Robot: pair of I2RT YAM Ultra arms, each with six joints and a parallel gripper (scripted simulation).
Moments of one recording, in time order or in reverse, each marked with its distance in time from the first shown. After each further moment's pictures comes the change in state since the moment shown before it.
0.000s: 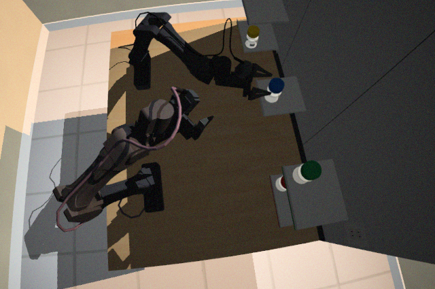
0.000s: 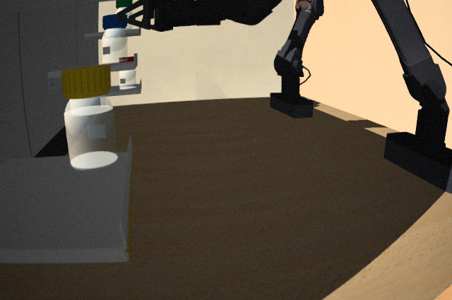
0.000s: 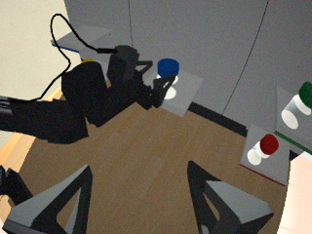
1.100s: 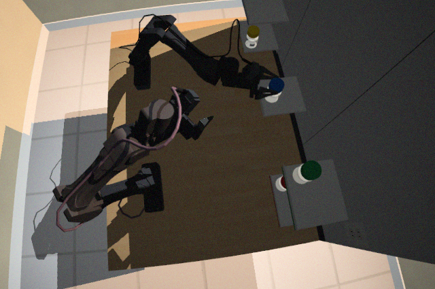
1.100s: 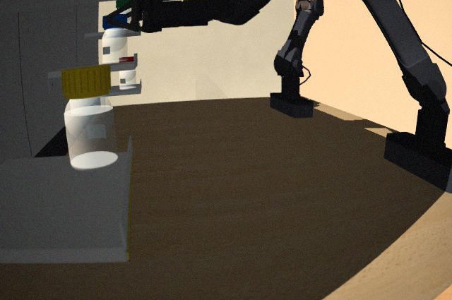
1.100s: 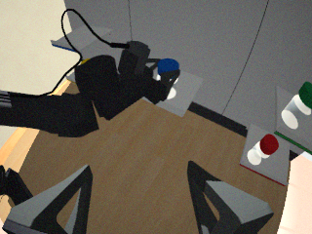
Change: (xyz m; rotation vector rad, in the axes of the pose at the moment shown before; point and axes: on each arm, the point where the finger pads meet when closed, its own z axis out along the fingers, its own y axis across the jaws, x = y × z) left arm 0.002 0.000 0.025 -0.001 0.008 0.003; right arm 0.000 0.000 0.000 0.000 0.000 0.000
